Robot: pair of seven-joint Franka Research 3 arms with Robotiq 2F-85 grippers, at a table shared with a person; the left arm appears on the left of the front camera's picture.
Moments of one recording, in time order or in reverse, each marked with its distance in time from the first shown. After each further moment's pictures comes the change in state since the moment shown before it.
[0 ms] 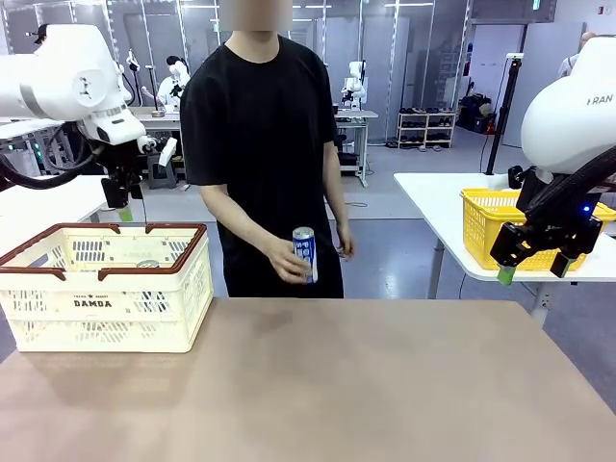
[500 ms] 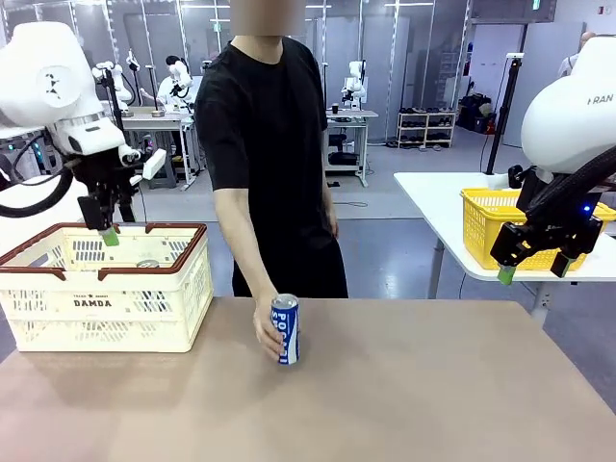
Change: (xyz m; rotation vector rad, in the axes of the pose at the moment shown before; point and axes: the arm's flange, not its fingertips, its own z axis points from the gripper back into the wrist) left arm 0.007 -0.103 -0.002 -0.122 -0.110 -0.069; right arm 0.000 0.000 0.000 0.000 0.000 0.000
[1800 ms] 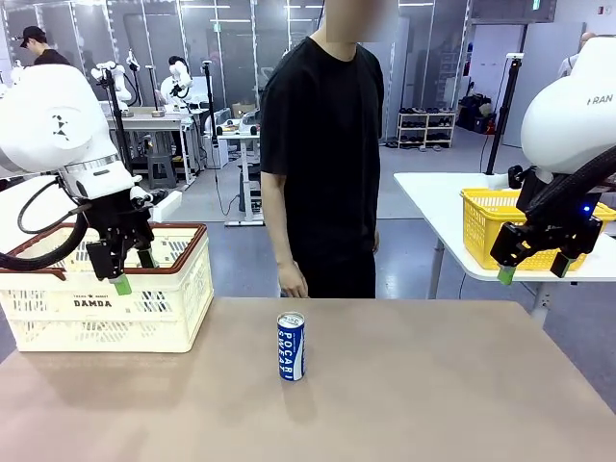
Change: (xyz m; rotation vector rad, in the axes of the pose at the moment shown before) left arm 0.032 -0.051 -0.047 -0.086 -0.060 -0.088; right arm 0.000 0.000 0.000 0.000 0.000 0.000
